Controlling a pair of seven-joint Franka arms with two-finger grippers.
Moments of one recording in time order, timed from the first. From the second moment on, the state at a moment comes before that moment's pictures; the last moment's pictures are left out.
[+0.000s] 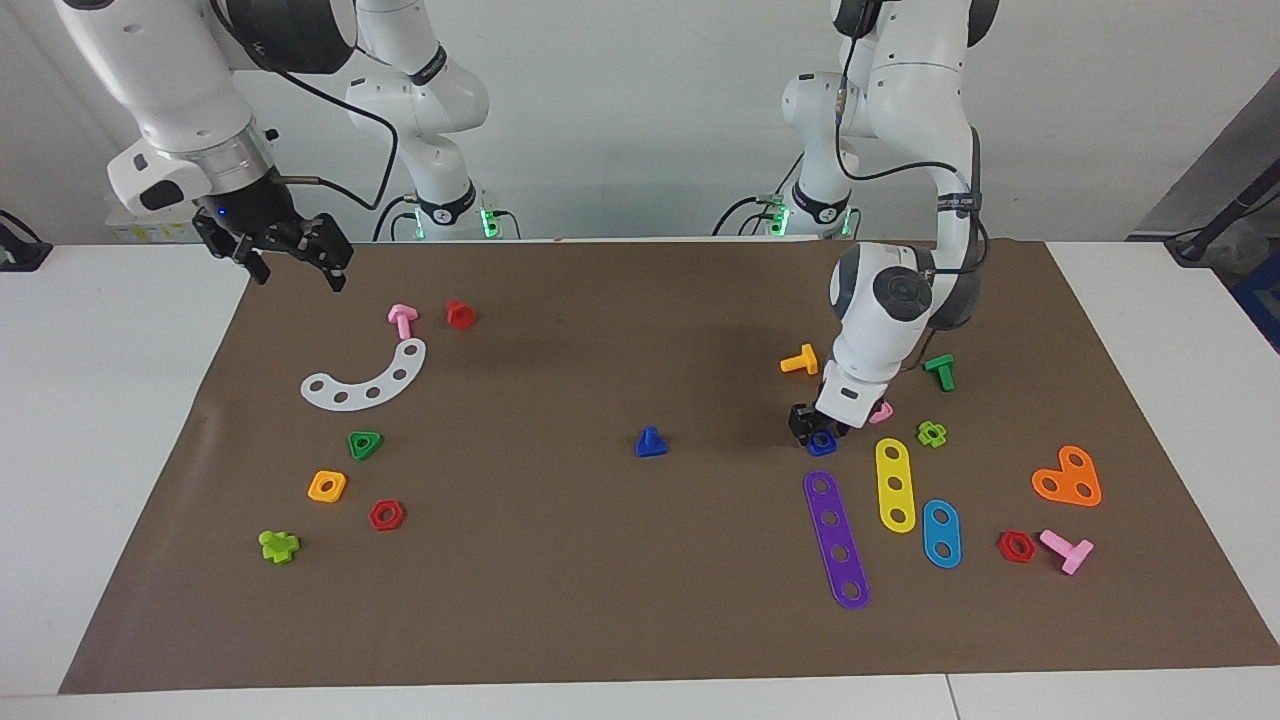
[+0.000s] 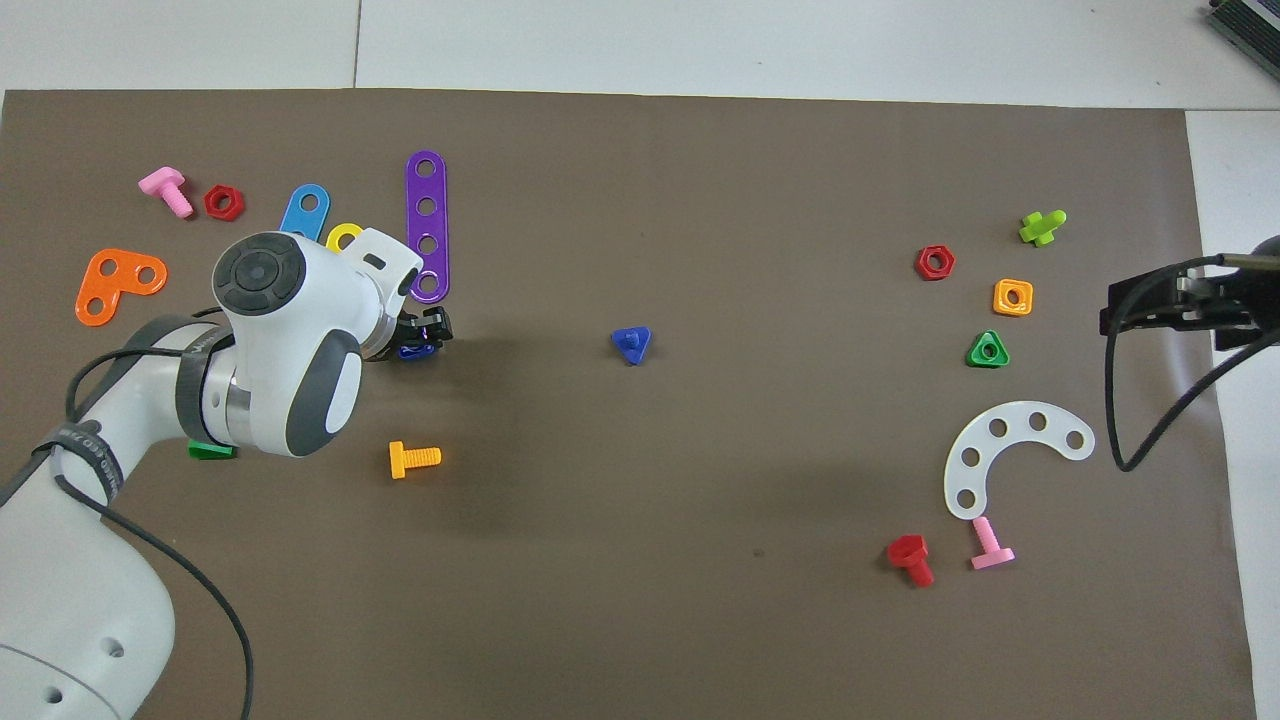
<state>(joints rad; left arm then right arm) -0.23 0.32 -0.05 -2.00 -0.02 2.36 -0.43 0.09 0.00 -0.11 -1.58 -0.01 1.56 0.13</state>
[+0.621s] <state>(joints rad) -0.25 0.32 -0.05 -2.01 -0.02 2.36 -0.43 0.09 0.00 -0.10 -1.58 -0.01 1.55 0.13</state>
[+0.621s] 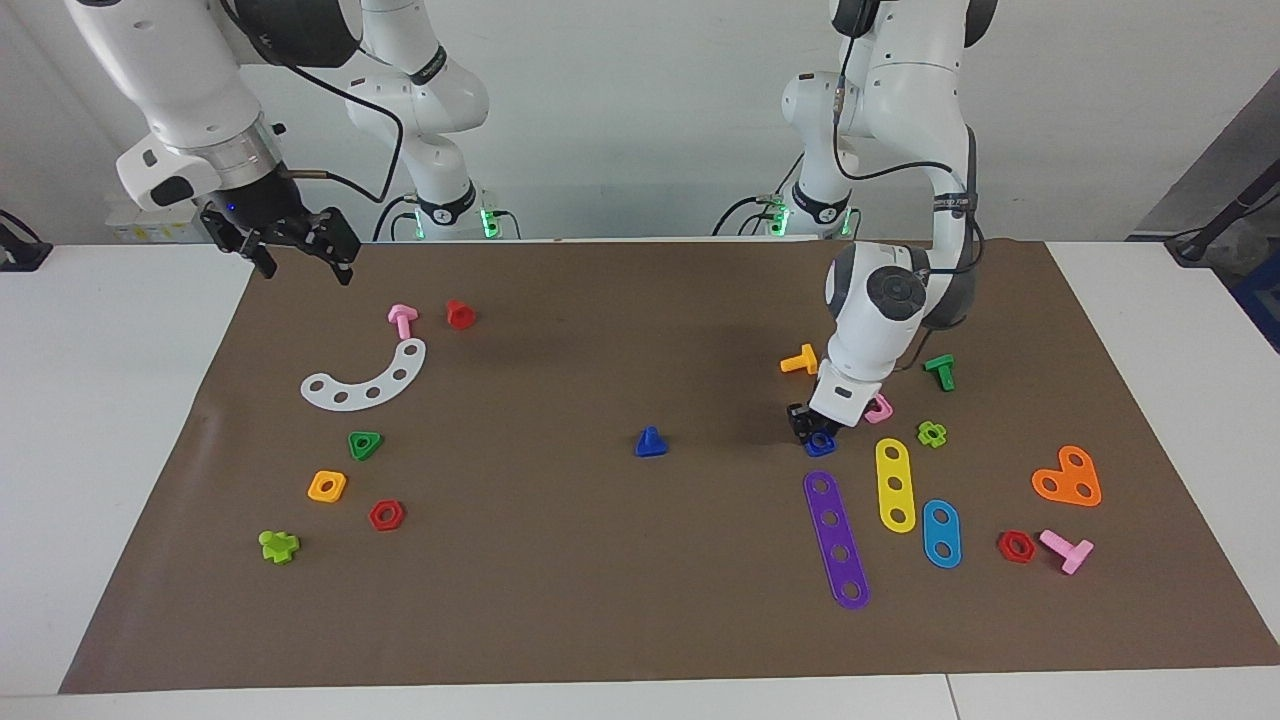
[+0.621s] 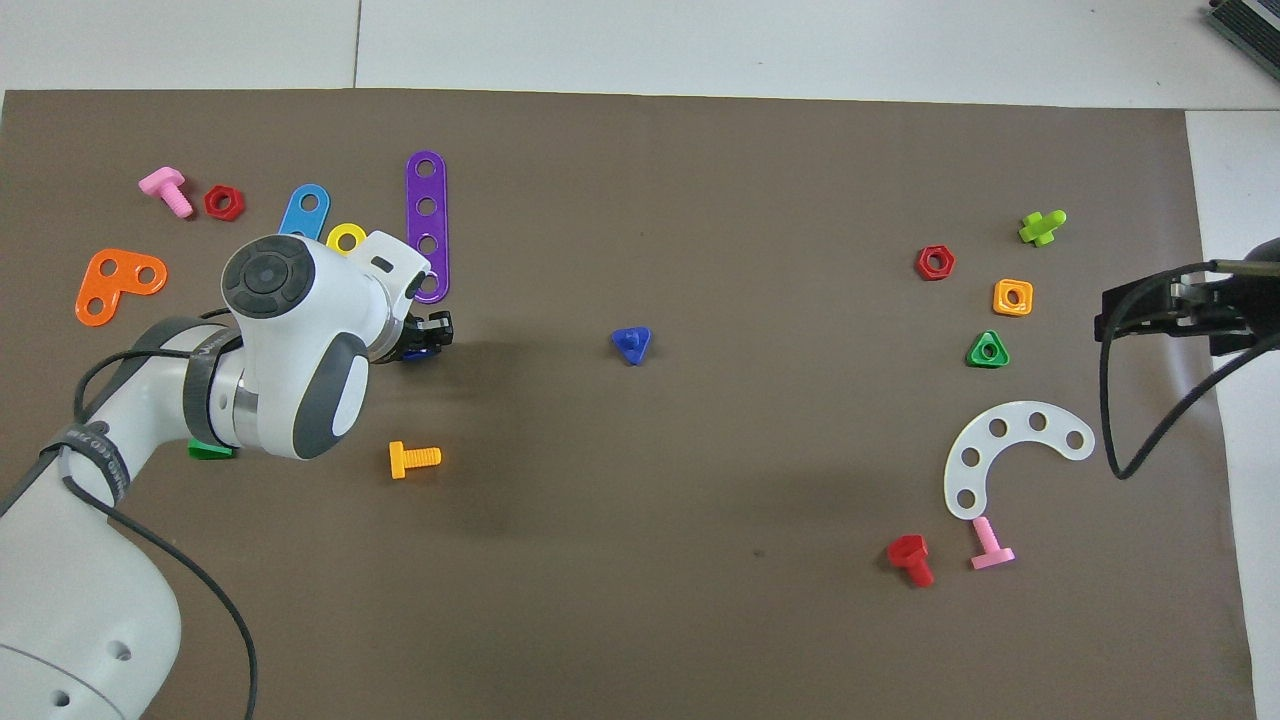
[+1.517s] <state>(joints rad) -0.37 0.34 -0.05 -1.82 -0.02 2.22 -0.45 0.10 0.00 -0.10 -1.58 0.00 1.55 0.13</state>
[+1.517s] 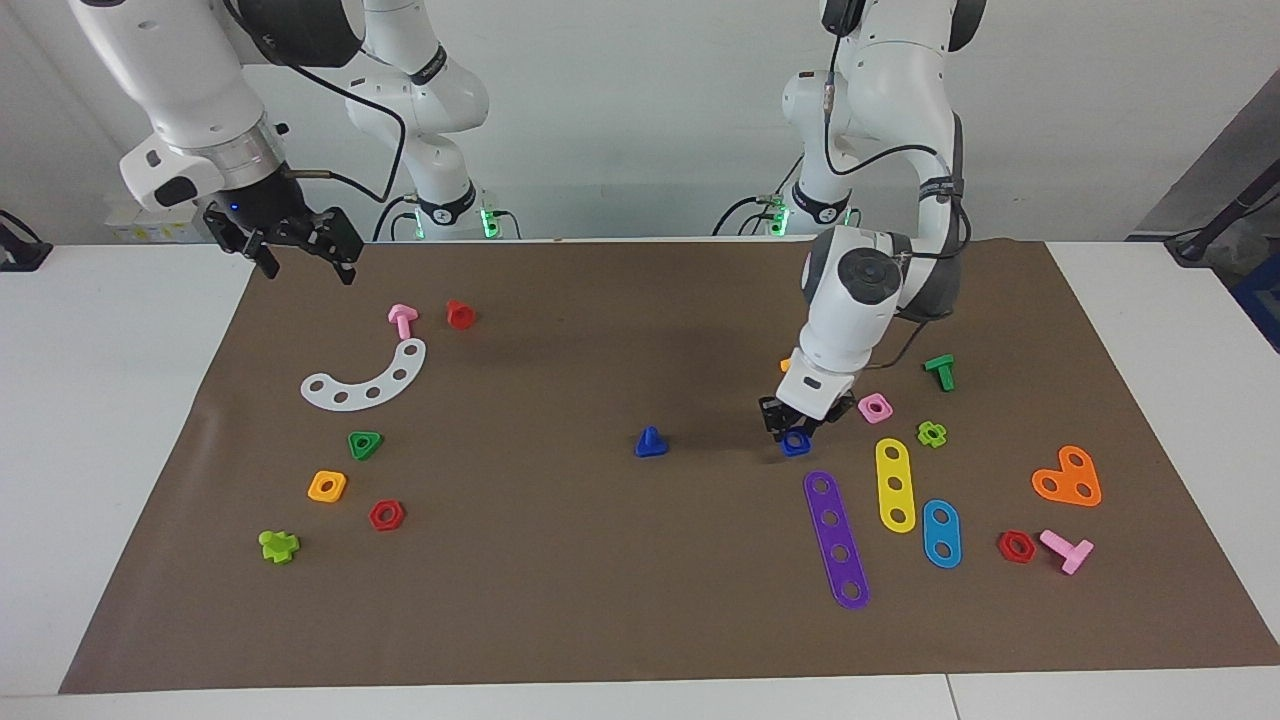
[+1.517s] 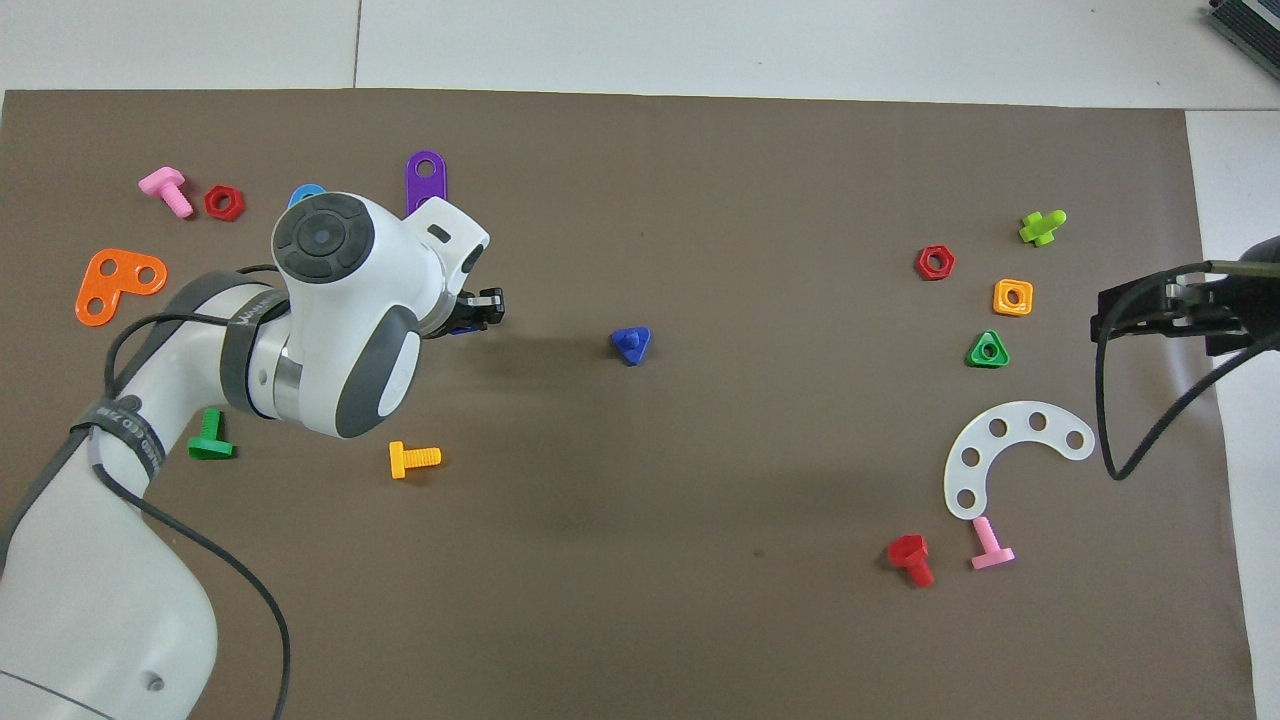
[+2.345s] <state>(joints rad) -0.56 0.52 -0.05 -1.53 -0.06 2.13 -0.49 0.10 0.00 -0.10 -1.58 0.00 1.55 0.13</state>
